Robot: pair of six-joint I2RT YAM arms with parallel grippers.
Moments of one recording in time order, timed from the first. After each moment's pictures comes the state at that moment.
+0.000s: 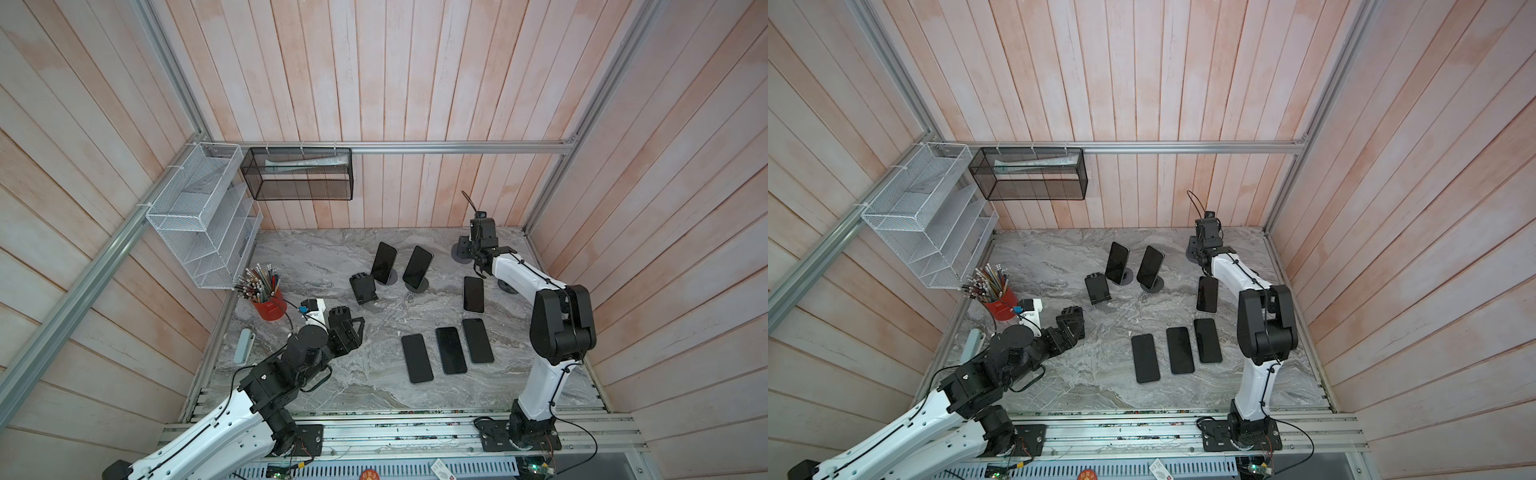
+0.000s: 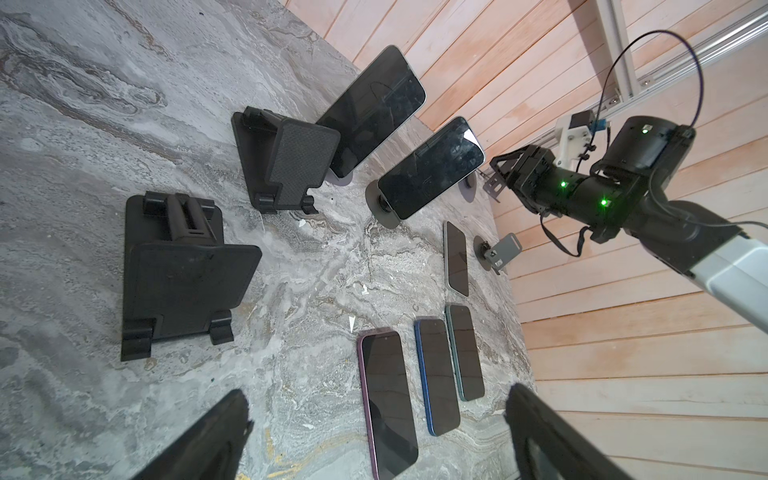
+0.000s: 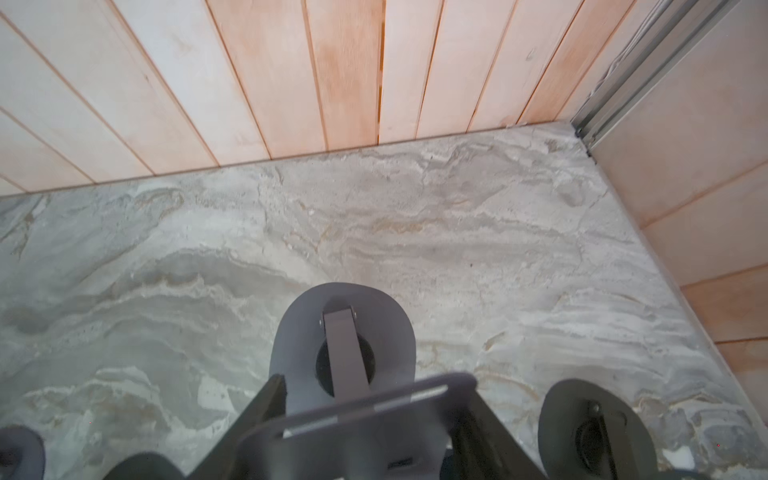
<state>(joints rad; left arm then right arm) -0.80 0.66 0.58 -0.37 -0.22 -0.93 0.20 1.93 1.49 -0.21 0.26 0.22</state>
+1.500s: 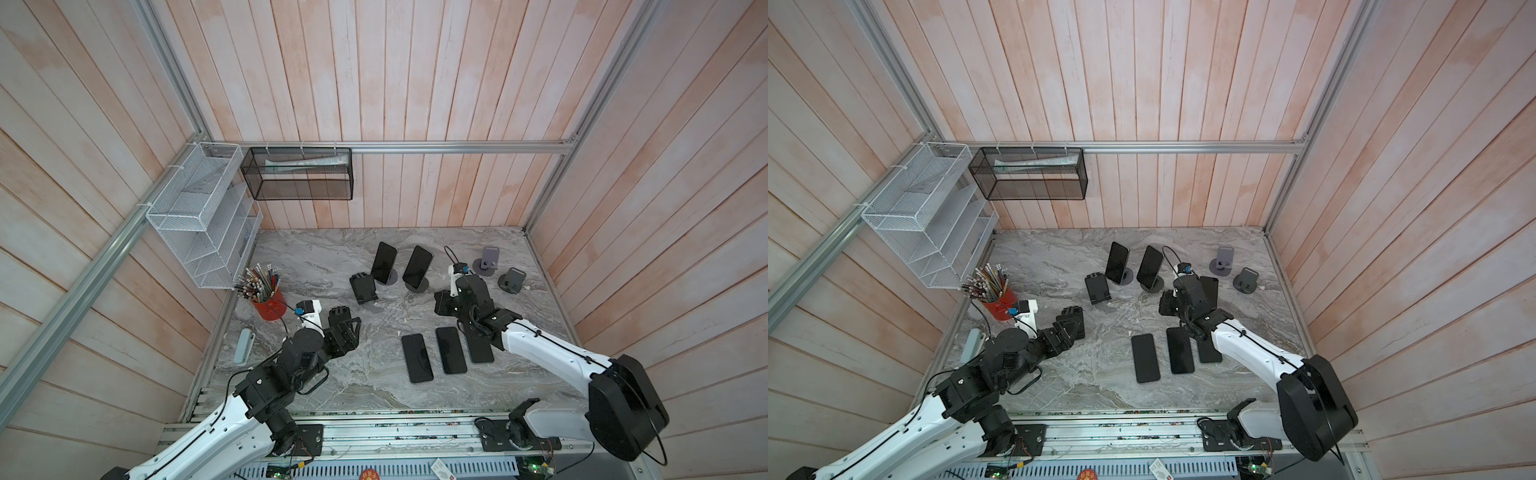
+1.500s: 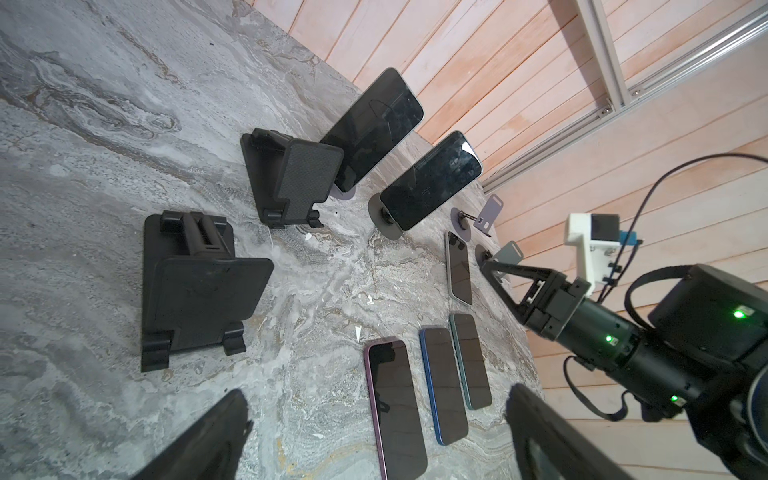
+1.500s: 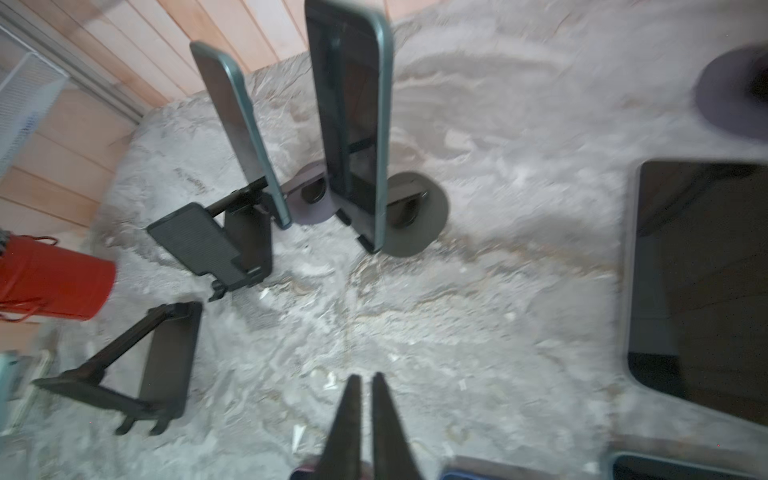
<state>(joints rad) -0.80 0.61 0.54 -0.37 -0.25 -0.91 0.58 1.33 0.75 -0.03 0.02 0.56</state>
